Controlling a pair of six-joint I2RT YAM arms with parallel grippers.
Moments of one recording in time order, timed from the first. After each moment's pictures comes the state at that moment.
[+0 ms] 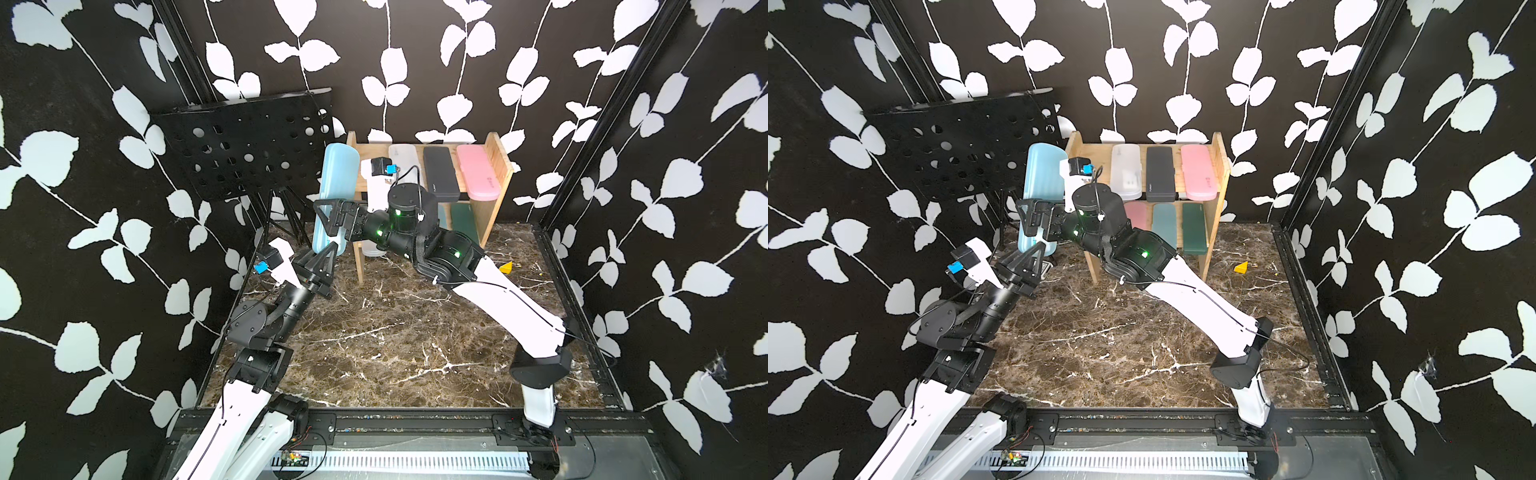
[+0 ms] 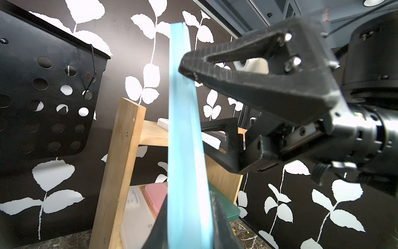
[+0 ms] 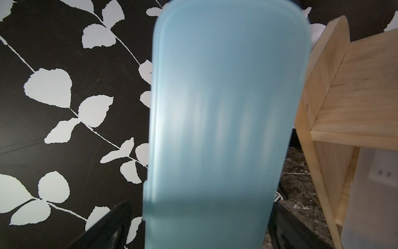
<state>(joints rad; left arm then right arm) -0.37 0.64 0.73 0.32 0.22 -0.35 1.06 1.97 2.47 -0.54 0.10 0.60</state>
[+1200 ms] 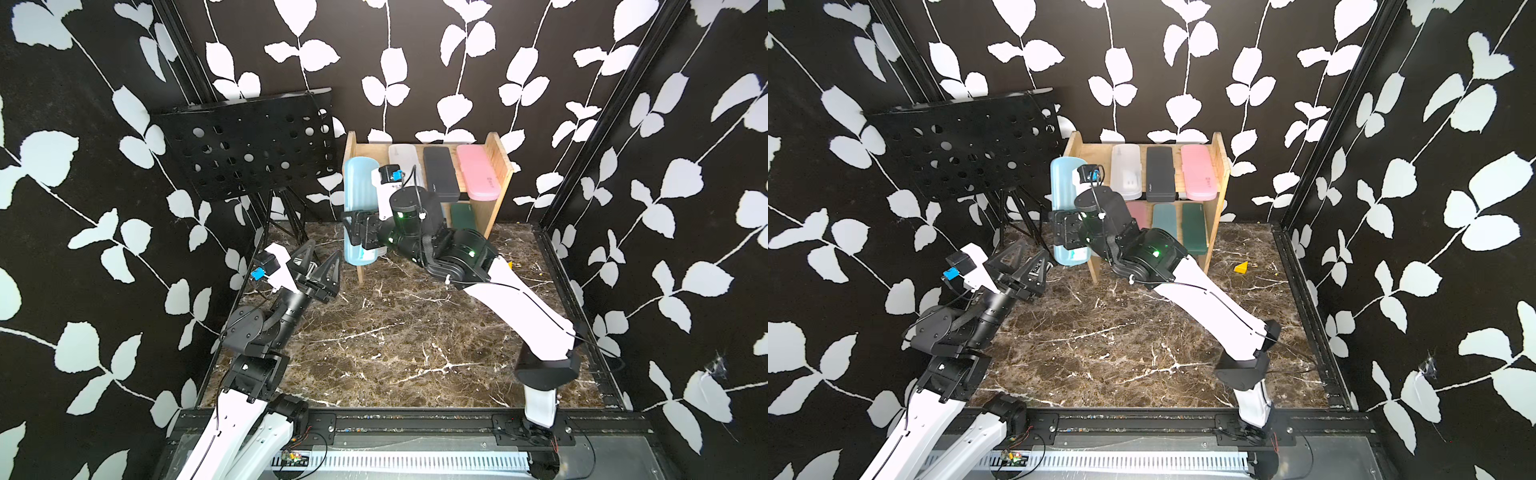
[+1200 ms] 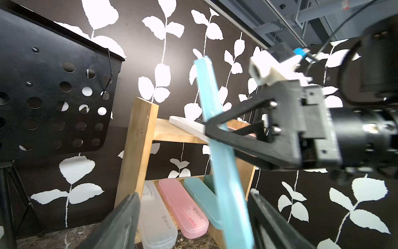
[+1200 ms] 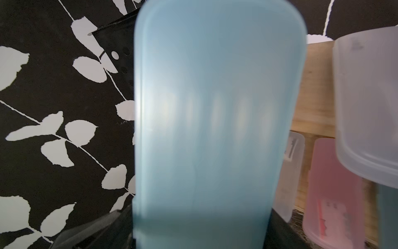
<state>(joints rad) -0.37 0.59 0.73 0.23 0.16 -0.30 1.07 1.89 2.45 -0.81 0.29 0.42</state>
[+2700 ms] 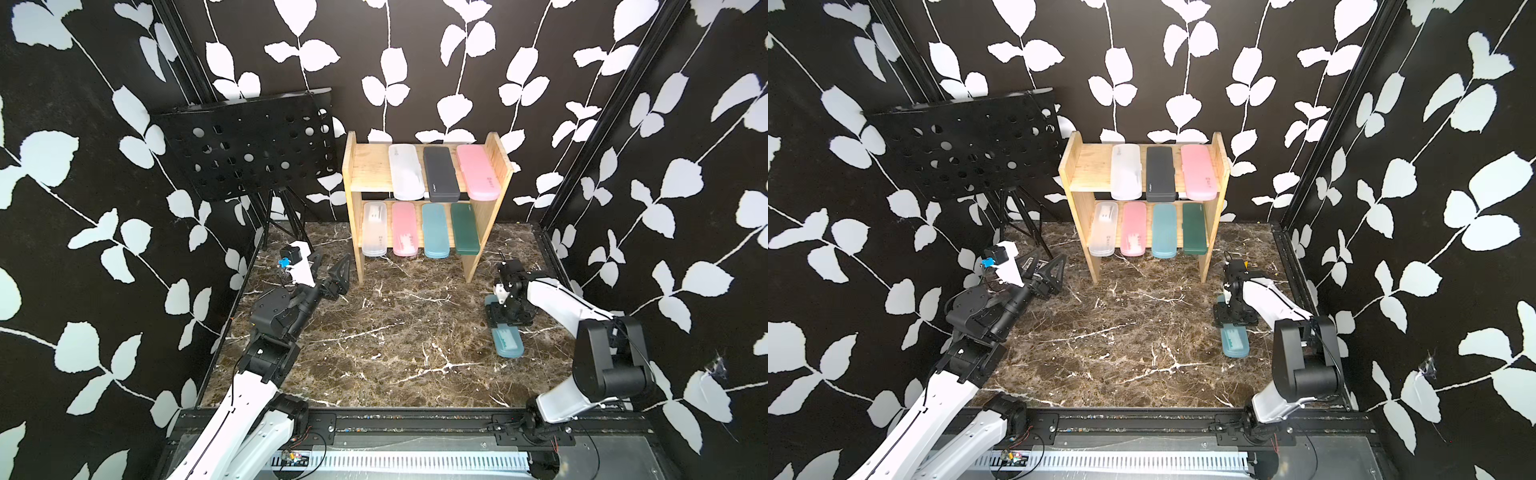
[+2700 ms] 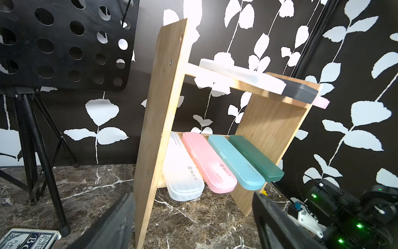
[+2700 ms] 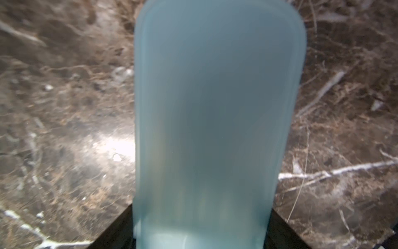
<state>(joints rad) -0.37 0.69 0.68 0.13 0.09 -0.30 0.12 1.59 1.01 -0.92 0.00 0.04</state>
